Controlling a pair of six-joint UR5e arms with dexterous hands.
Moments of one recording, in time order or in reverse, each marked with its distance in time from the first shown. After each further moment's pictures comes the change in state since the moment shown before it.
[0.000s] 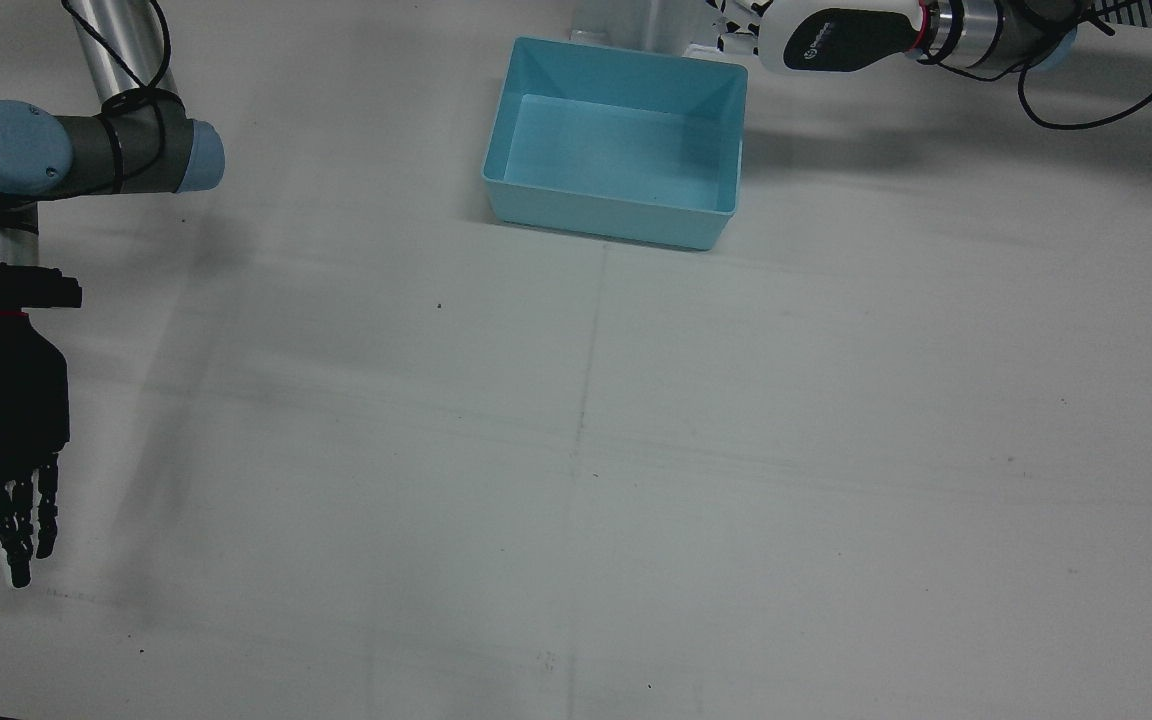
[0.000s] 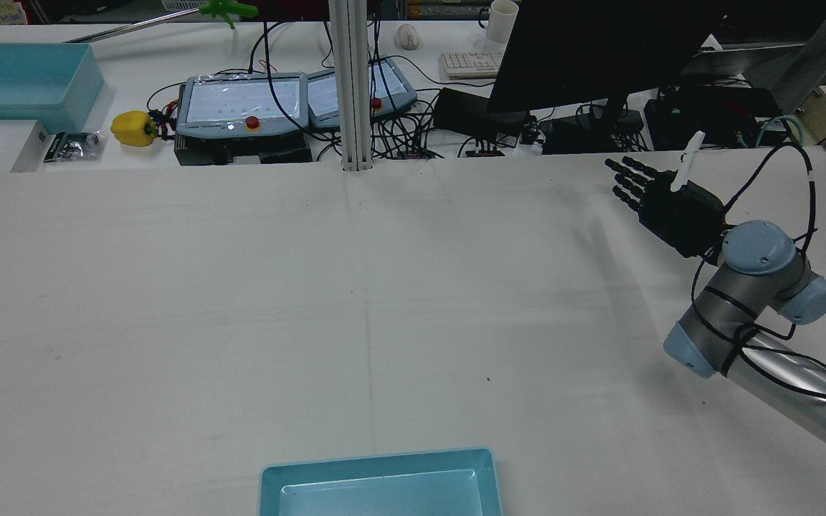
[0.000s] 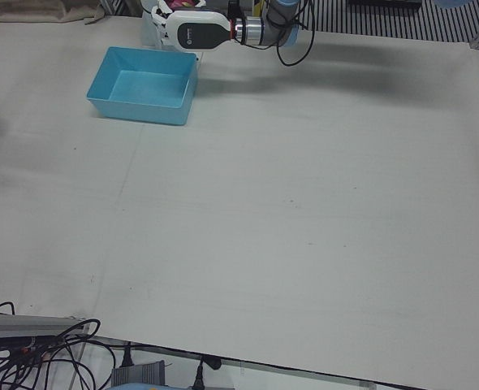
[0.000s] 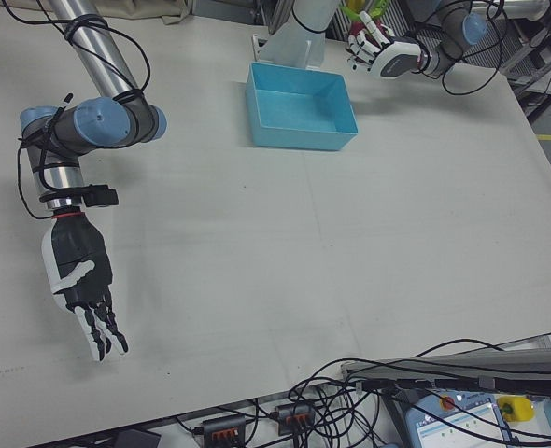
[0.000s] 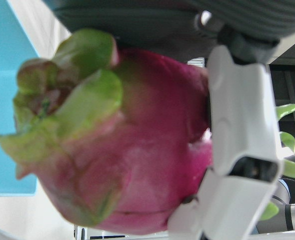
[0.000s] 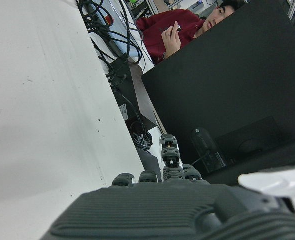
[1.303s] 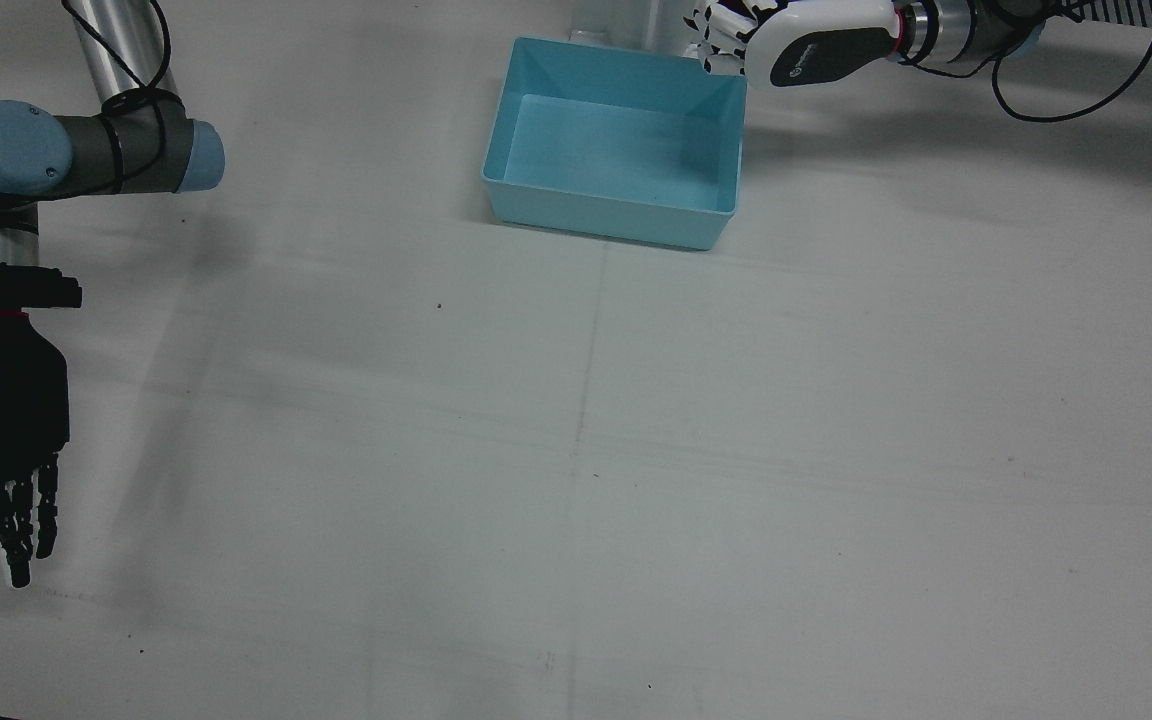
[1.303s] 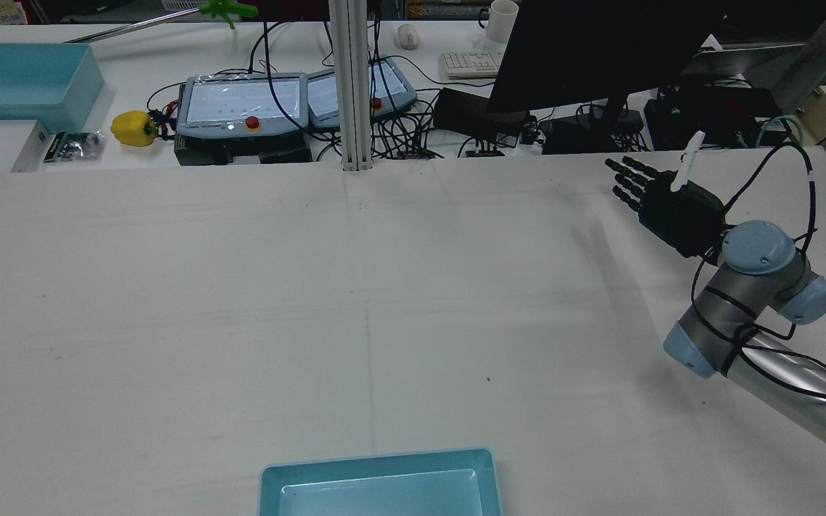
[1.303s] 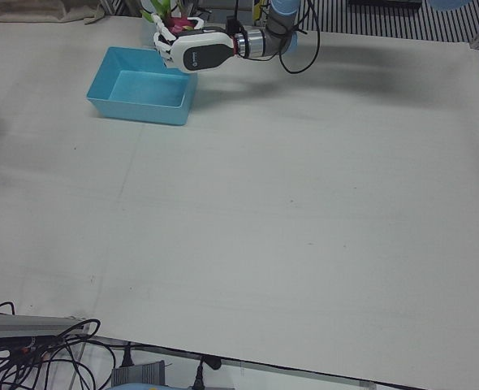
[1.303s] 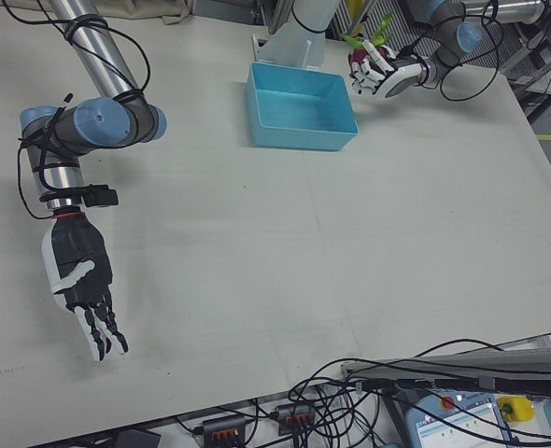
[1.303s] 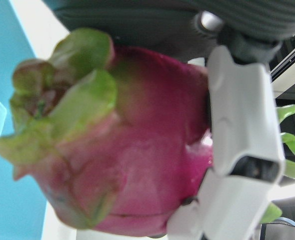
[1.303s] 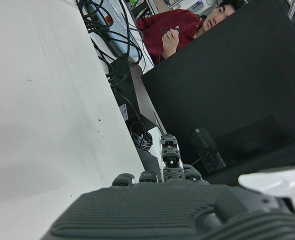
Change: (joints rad) left arm -0.060 -0.026 0.072 -0.007 -0.118 -0.075; right arm 0.000 0.000 0.000 0.000 0.000 0.000
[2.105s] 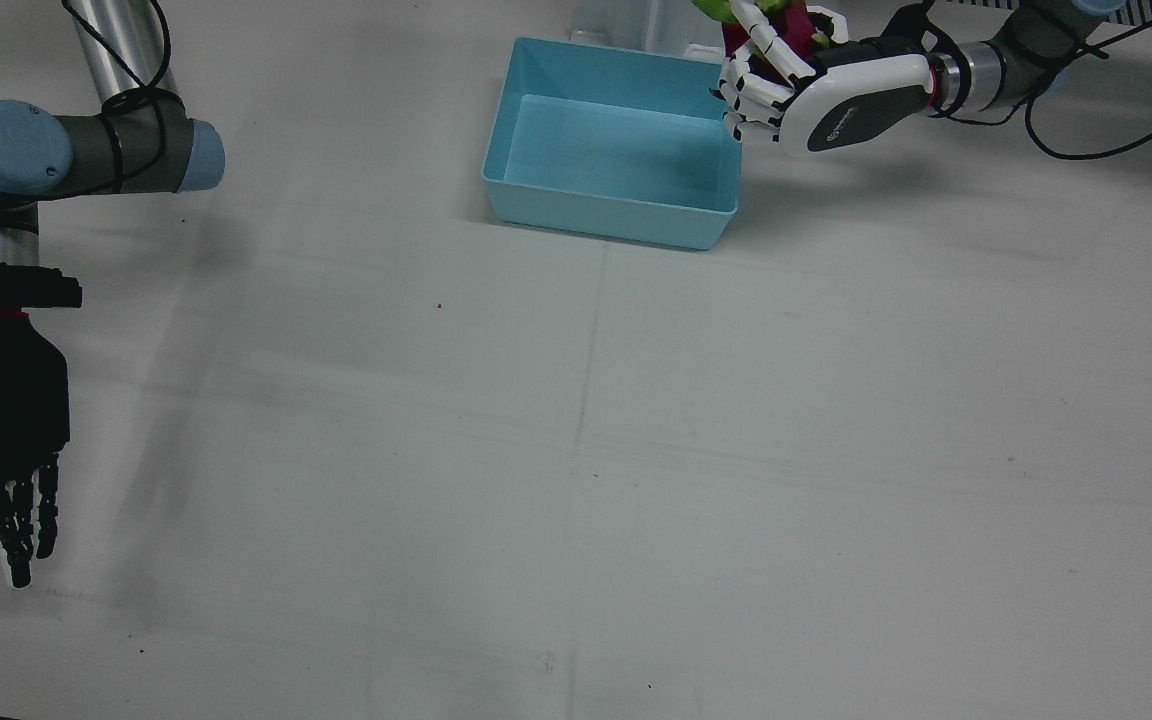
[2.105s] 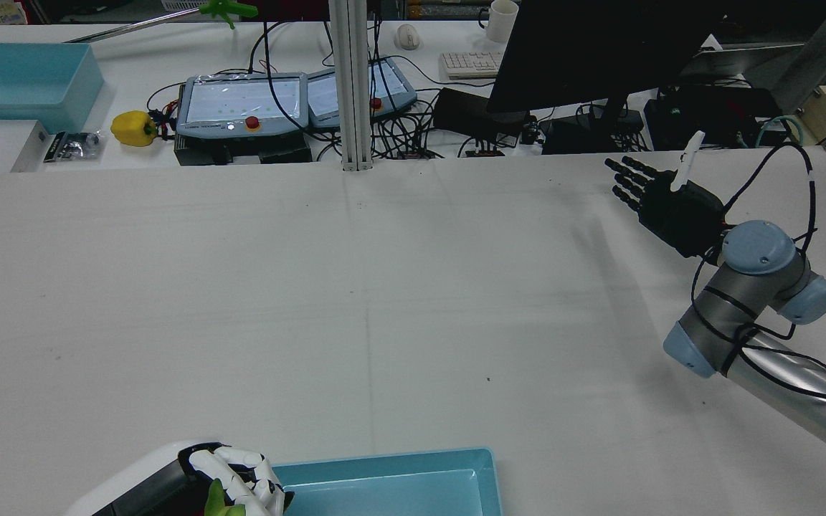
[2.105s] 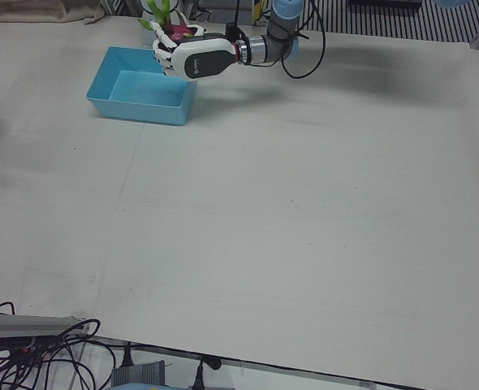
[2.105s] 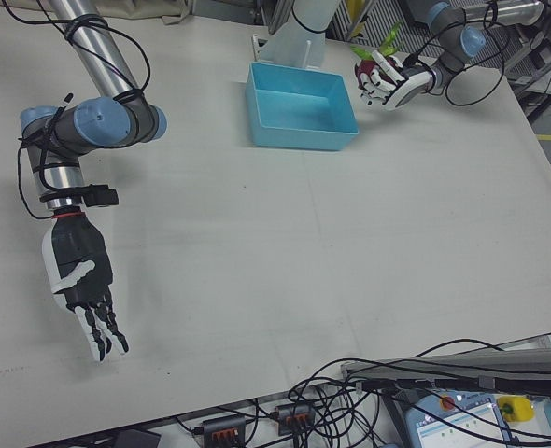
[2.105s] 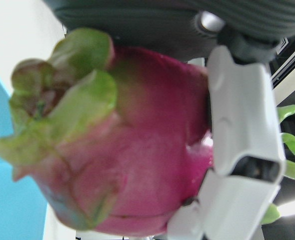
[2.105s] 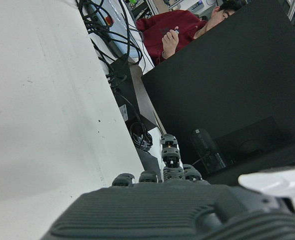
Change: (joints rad) left arm -0.065 -0.013 0.019 -0.014 -0.013 -0.001; right arm 0.000 0.000 0.001 0.000 0.000 0.000
